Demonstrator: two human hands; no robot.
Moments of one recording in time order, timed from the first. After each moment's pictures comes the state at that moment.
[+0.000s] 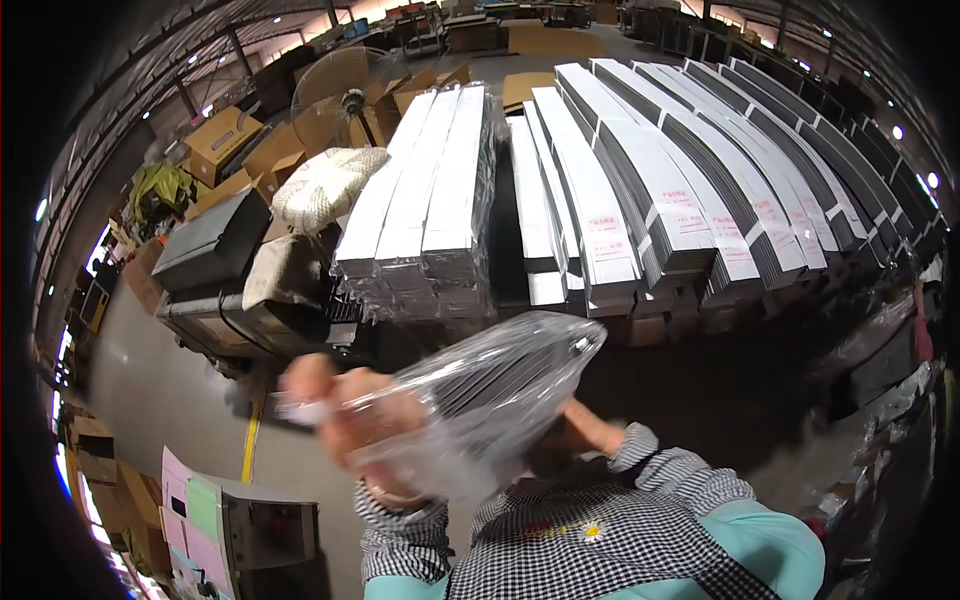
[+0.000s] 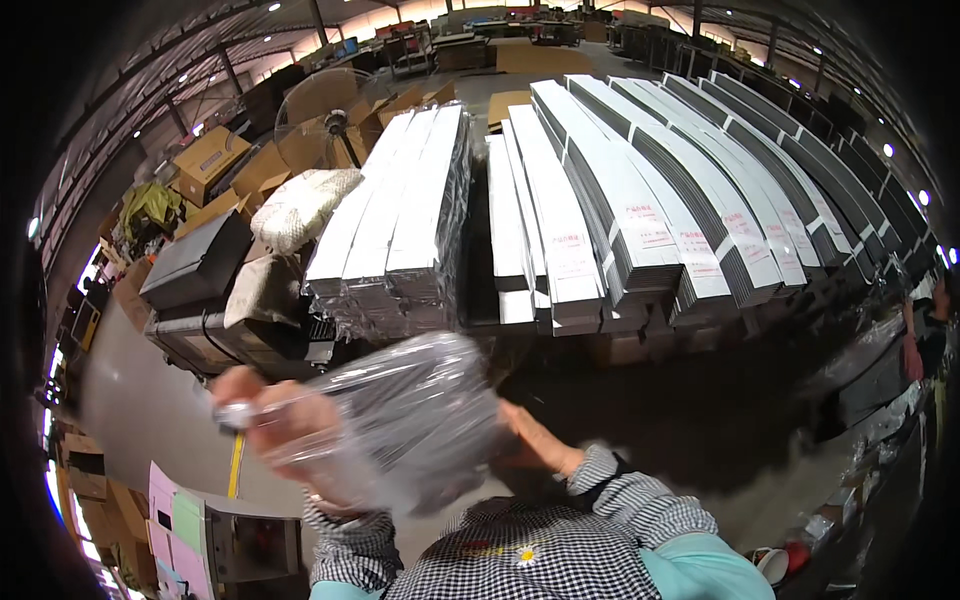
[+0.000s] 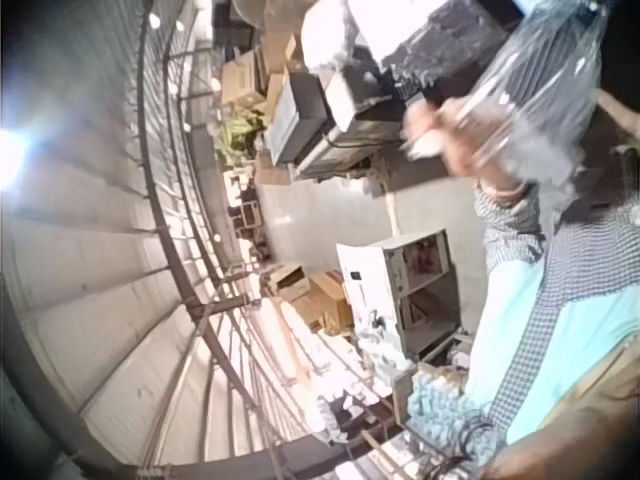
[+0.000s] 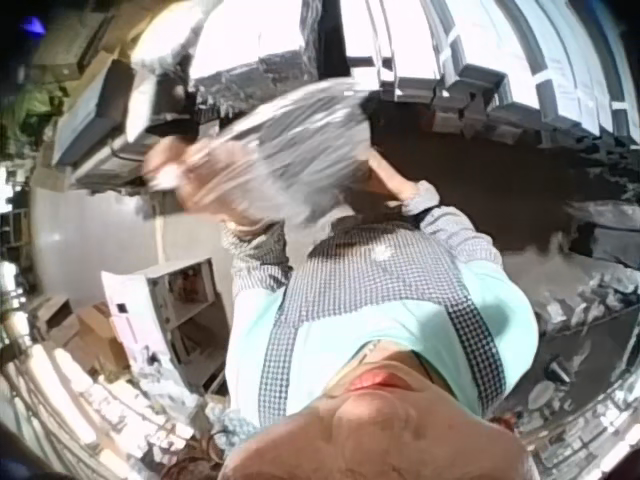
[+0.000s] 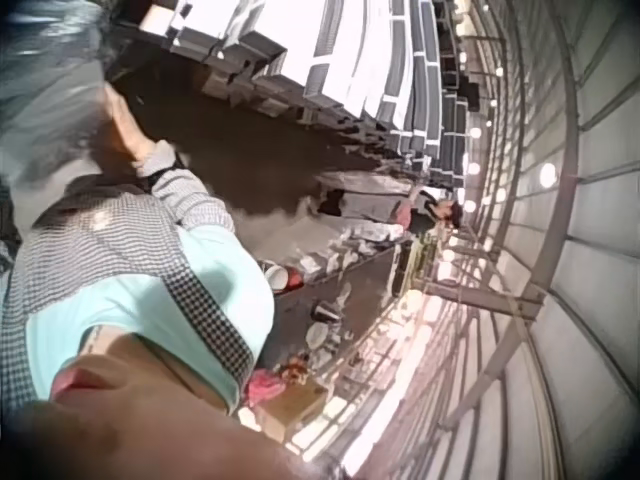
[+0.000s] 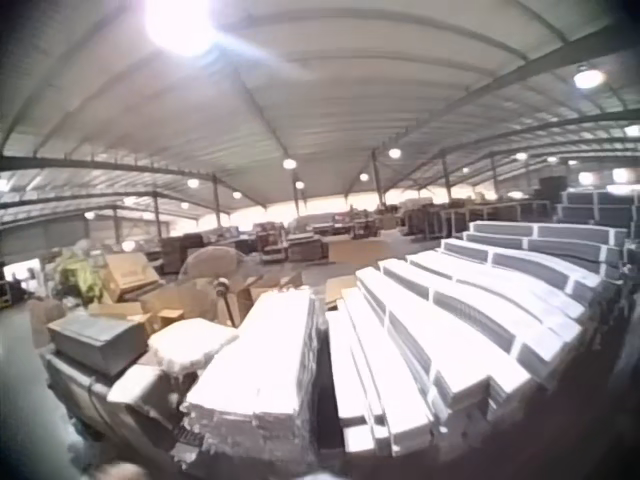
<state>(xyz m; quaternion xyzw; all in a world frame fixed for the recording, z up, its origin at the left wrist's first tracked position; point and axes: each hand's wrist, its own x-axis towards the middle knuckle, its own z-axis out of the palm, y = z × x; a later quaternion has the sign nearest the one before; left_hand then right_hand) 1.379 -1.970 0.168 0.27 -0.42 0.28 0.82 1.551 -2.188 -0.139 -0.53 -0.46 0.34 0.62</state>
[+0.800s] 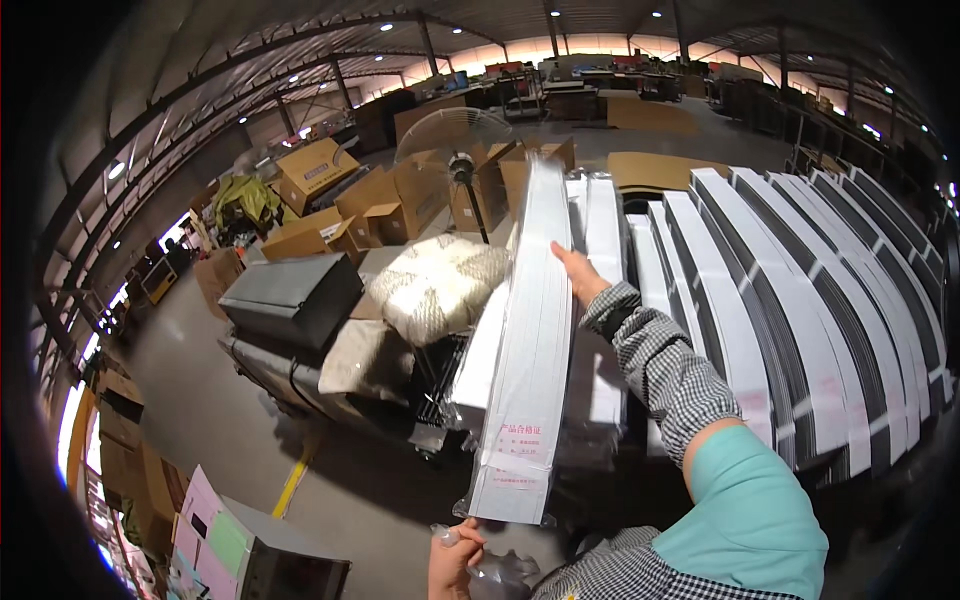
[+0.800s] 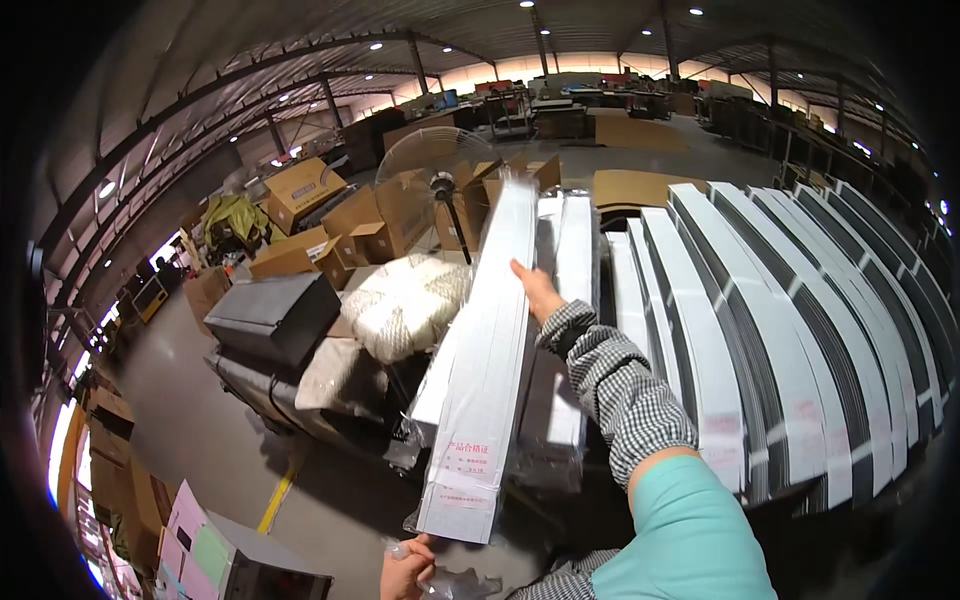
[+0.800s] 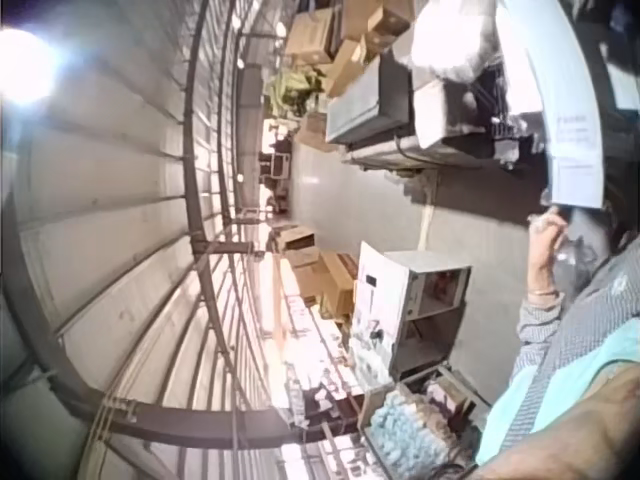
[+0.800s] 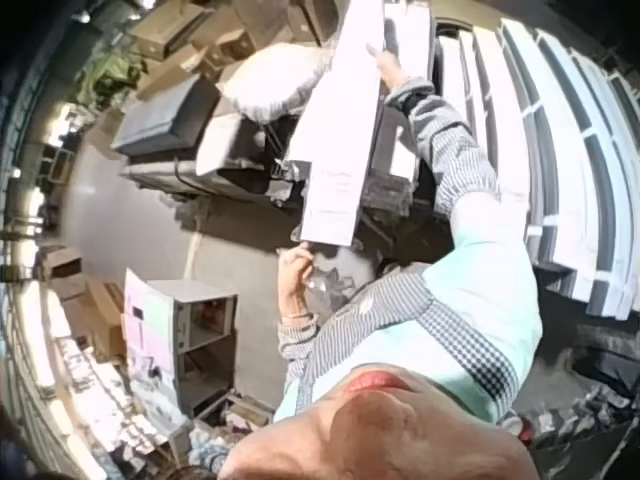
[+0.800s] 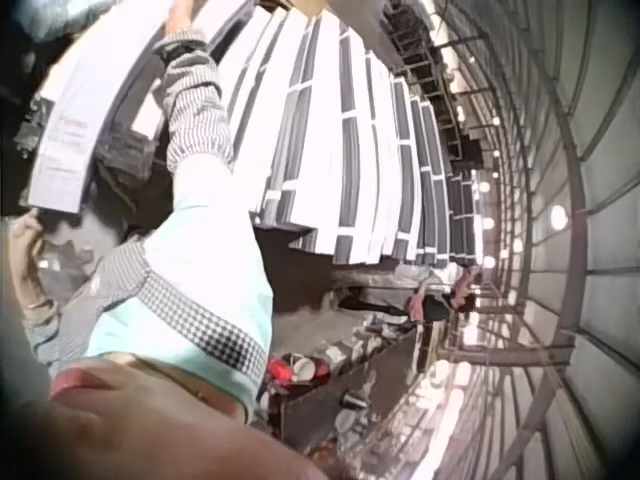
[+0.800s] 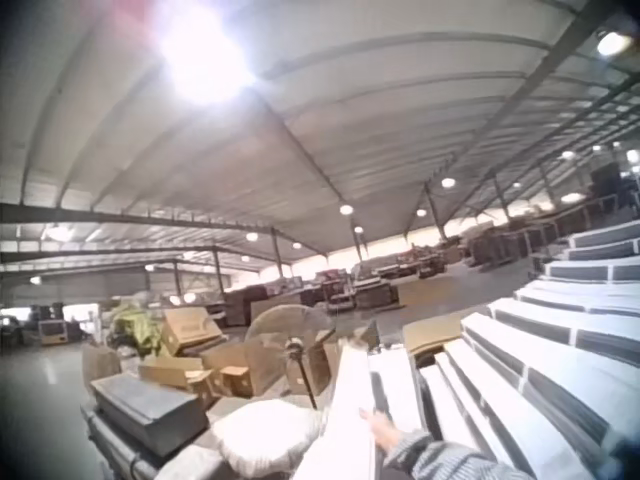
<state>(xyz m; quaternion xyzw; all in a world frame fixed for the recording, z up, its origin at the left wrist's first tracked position) 1.330 -1.781 -0.027 0.39 0.38 0.33 0.77 1.880 -1.586 0.065 -0.47 -0.22 0.38 0.77</state>
